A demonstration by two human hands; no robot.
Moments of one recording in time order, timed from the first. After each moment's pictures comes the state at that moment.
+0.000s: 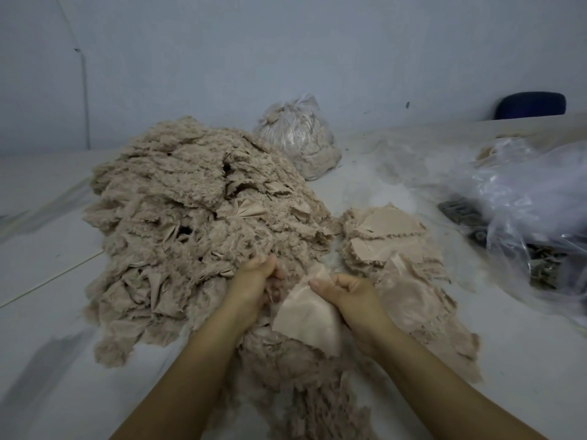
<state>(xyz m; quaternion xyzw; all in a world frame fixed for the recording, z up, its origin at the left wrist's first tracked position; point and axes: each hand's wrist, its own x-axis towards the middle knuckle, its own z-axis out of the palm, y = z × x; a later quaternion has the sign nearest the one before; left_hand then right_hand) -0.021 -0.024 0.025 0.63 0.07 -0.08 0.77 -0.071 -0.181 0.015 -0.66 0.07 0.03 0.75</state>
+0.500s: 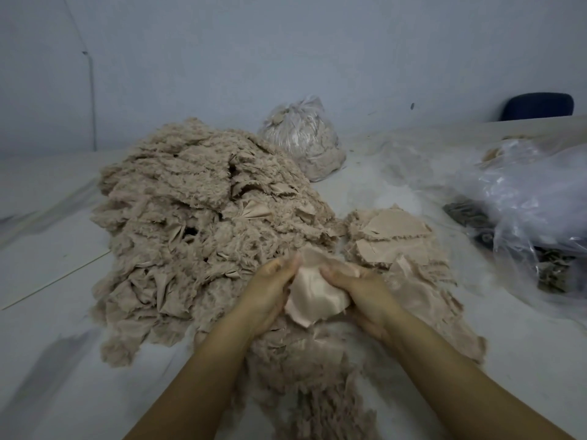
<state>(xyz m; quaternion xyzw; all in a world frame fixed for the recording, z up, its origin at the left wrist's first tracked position) -0.030 -0.032 0.025 0.61 -0.02 -0.17 0.77 -0.055 -0.192 0.025 -0.61 0.09 0.09 0.78</state>
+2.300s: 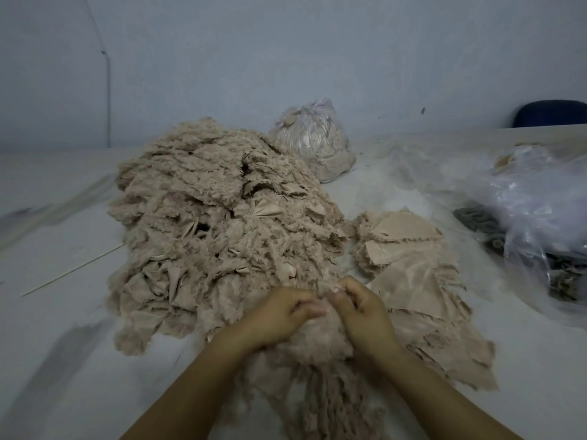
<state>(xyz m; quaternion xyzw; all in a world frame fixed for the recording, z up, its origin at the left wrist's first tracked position) -0.045 -0.014 0.007 0.87 -0.26 -0.07 0.42 -0.080 -0.177 -0.004 -0.80 -0.04 -0.10 0.59</state>
